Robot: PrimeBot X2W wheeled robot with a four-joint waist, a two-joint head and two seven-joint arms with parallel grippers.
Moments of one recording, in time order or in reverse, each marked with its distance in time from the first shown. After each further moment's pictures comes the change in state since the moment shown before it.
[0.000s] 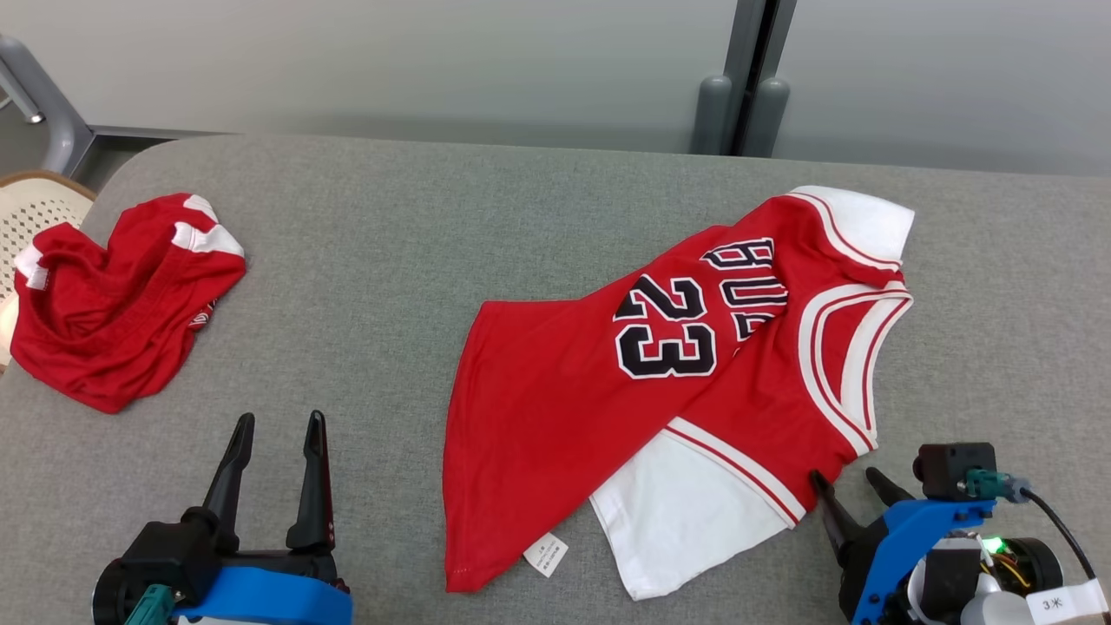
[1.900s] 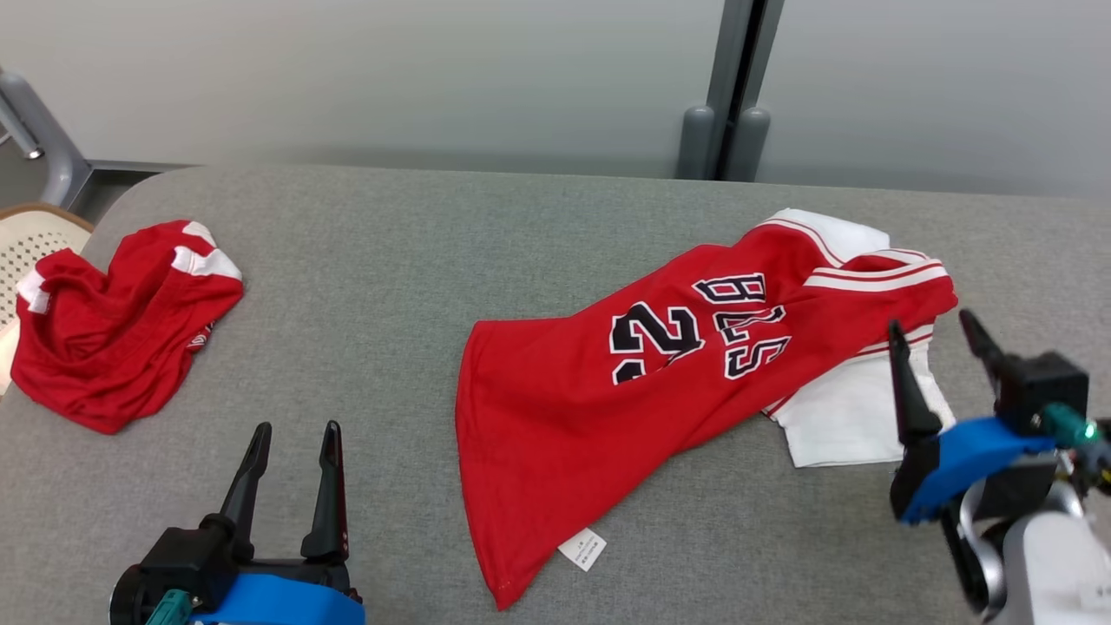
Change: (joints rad) left arm 0.002 -0.031 0.009 0.028 0.032 -0.030 0.000; right arm -0.145 -0.019 -0.100 -0.092 -0.246 0.000 -0.258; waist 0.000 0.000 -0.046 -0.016
